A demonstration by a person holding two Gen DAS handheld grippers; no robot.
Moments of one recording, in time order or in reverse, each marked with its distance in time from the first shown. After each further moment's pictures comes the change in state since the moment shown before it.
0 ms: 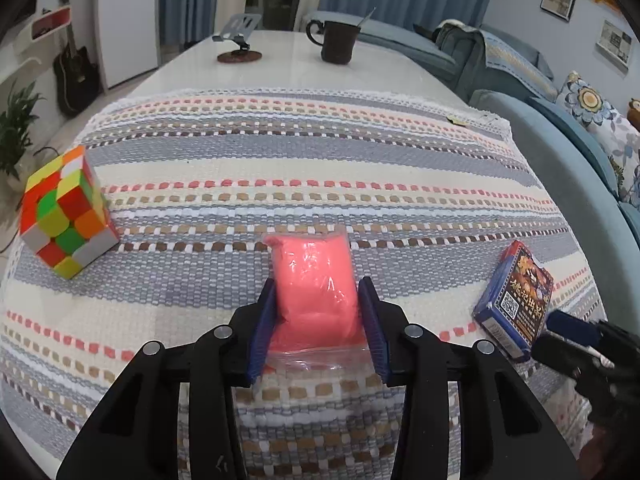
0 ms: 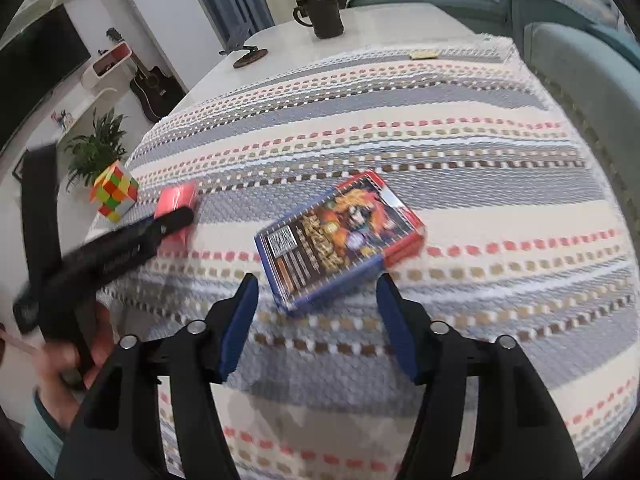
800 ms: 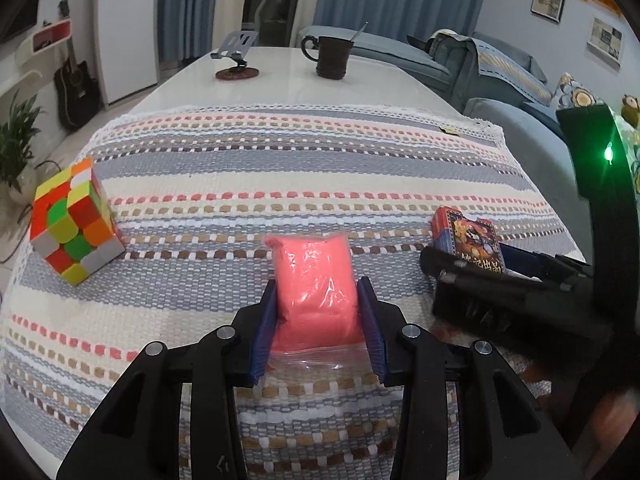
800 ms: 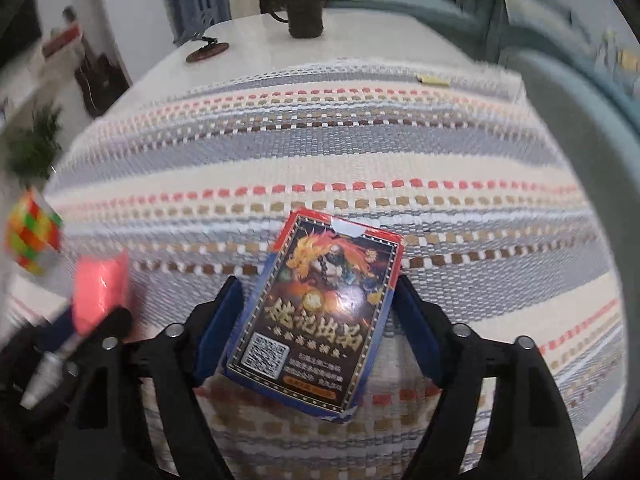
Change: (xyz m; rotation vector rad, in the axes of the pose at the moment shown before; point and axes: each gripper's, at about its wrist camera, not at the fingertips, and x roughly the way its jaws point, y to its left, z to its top) left arm -0.006 -0.006 -0.001 0.032 -0.051 0.007; right arm 0.073 0.051 0.052 -0.048 -0.027 -0.293
